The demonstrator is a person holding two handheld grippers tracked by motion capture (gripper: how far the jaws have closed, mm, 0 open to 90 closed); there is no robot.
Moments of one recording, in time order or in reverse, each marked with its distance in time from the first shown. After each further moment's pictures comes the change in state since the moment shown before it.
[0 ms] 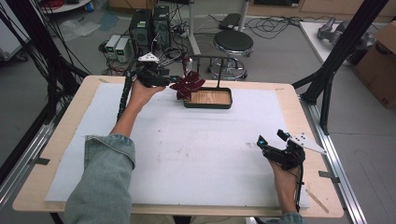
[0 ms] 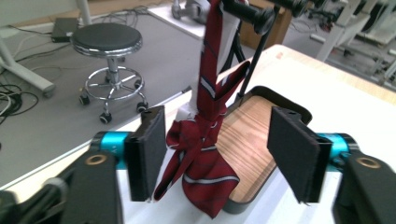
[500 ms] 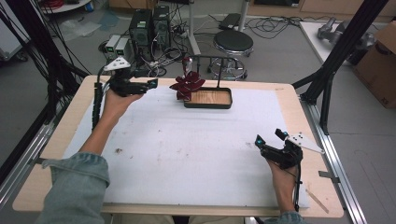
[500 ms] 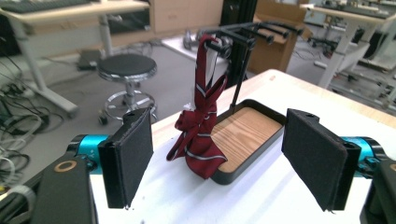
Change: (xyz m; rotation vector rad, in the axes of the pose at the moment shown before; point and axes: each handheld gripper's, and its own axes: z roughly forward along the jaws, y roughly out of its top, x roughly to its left) left arm -0.025 -0.012 -0.105 -0.144 0.058 0.033; right arm 0.005 0.000 0.004 -0.002 0.007 -0.012
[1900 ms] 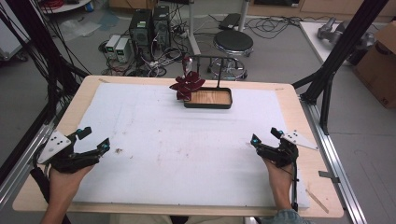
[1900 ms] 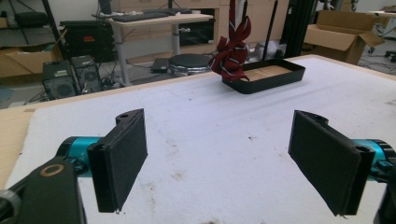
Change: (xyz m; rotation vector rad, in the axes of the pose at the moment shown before) left arm -0.072 -0.123 -0.182 -0.070 0.284 0.008; right arm 0.006 0.001 0.010 0.018 0.021 -0.010
